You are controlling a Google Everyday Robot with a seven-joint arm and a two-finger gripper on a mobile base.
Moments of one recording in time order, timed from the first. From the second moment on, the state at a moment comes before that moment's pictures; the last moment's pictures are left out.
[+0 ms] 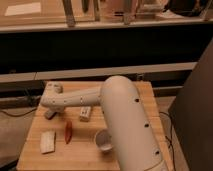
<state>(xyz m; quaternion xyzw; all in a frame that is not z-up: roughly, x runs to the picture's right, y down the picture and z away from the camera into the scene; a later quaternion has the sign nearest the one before) -0.286 0.141 0.911 -0.12 -0.19 -0.60 0.76</state>
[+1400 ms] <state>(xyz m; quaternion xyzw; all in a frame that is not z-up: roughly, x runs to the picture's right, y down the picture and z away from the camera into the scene) -0.287 0.144 0.912 -0.12 -0.20 -0.62 0.75</state>
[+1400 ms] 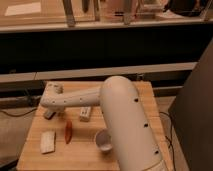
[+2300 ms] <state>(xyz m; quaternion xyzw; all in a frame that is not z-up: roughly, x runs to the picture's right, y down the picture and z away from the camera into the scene) -0.287 0.145 0.911 -0.12 -0.20 -0.63 0.74</state>
